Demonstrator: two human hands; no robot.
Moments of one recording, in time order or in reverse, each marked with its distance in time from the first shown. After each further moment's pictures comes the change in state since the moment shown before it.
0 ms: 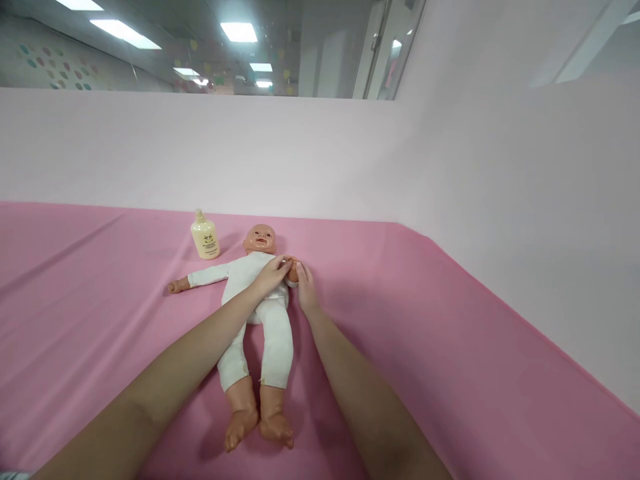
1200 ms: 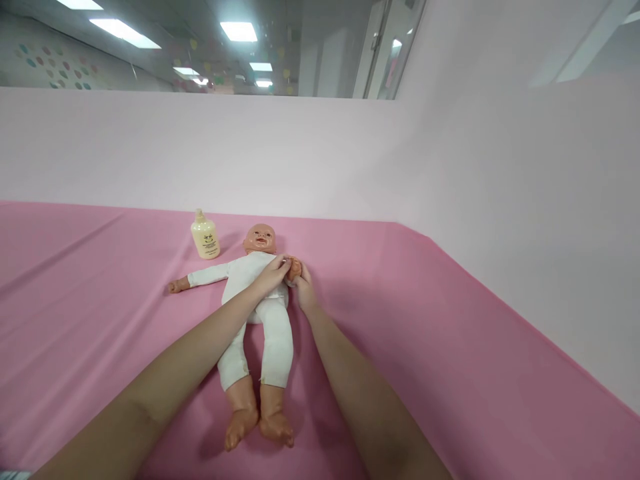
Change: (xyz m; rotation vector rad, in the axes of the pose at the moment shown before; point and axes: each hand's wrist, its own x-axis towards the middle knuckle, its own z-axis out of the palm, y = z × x) left_hand -0.002 -0.001 0.000 0.036 0.010 -0.052; right_hand -0.002 -0.007 0.001 0.105 -0.038 0.087
